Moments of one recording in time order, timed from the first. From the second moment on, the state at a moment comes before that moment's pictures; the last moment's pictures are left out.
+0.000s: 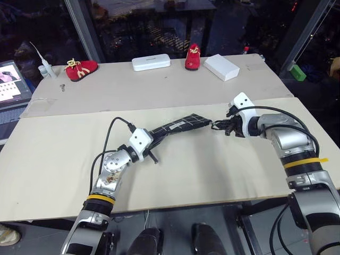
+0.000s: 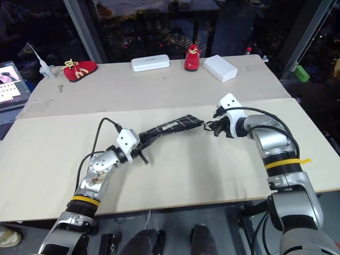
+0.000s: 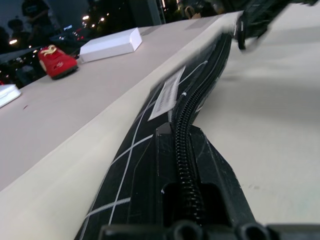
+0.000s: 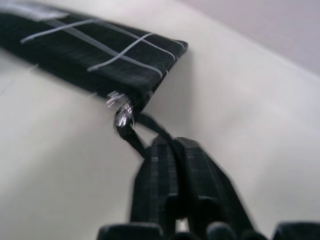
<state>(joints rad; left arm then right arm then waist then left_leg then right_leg) -0.43 0.31 -0.09 0.36 -0.08 -0.25 -0.68 -0.76 -0.67 0.18 0.29 0.18 0.65 0.90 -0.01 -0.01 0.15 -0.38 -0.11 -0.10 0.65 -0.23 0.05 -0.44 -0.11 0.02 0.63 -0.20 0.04</state>
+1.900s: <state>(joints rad) -0.22 0.50 0.10 0.00 -0.51 0.30 -0.82 -0.30 -0.87 -0.17 0.01 0.48 0.62 1.07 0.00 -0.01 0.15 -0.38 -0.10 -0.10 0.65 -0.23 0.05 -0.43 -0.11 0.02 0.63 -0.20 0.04</state>
